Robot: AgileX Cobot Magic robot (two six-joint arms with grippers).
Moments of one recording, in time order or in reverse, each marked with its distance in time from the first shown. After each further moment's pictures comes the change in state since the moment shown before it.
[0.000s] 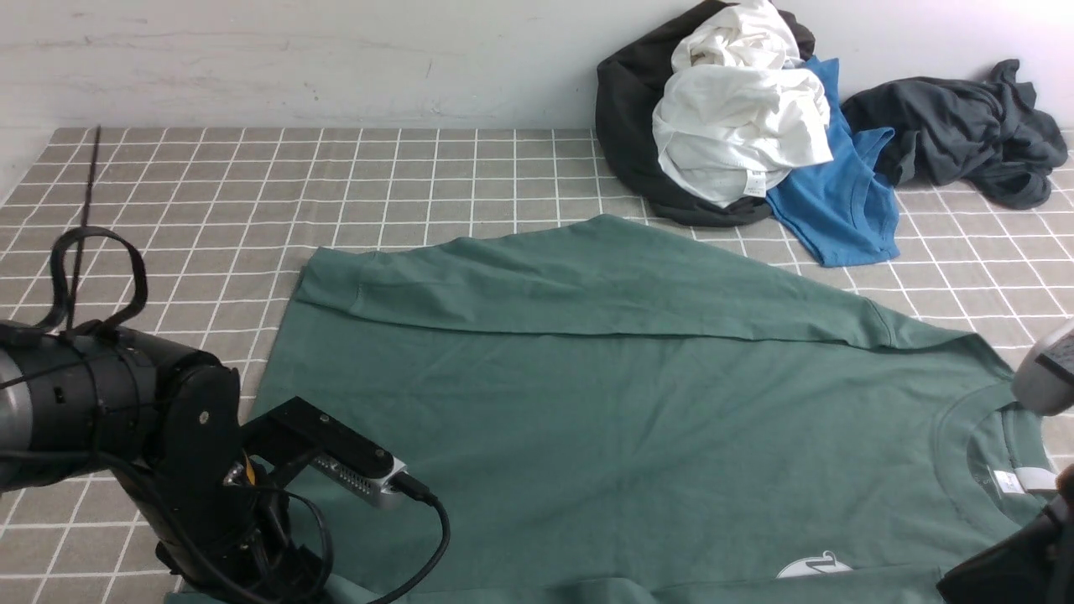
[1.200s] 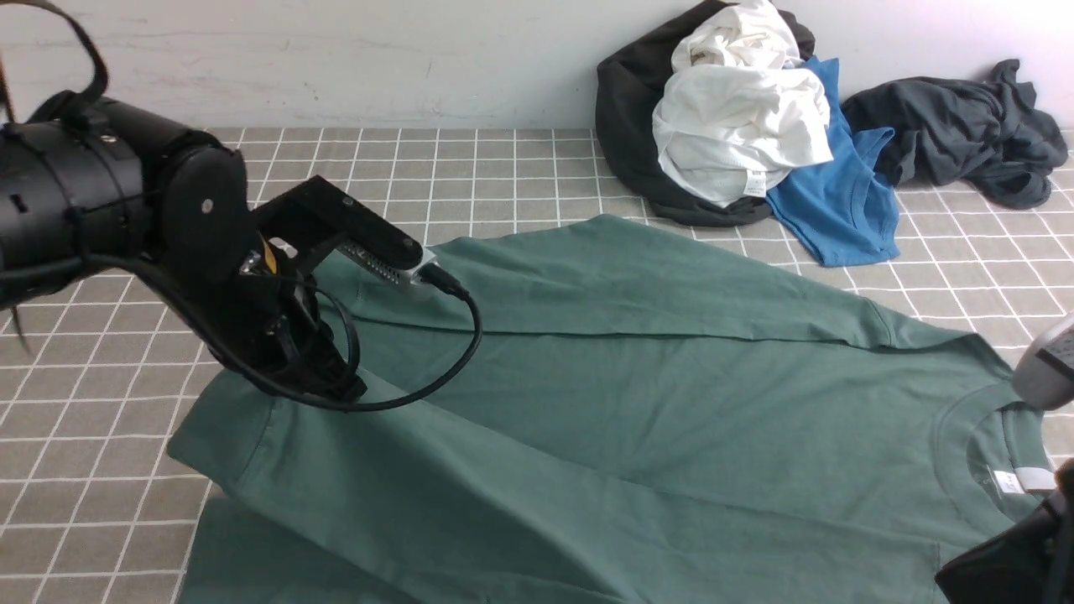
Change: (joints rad) right arm 0.000 0.000 0.000 -0.003 -0.016 -0.001; left arm 0.002 0.010 -0.424 0.125 0.122 -0.003
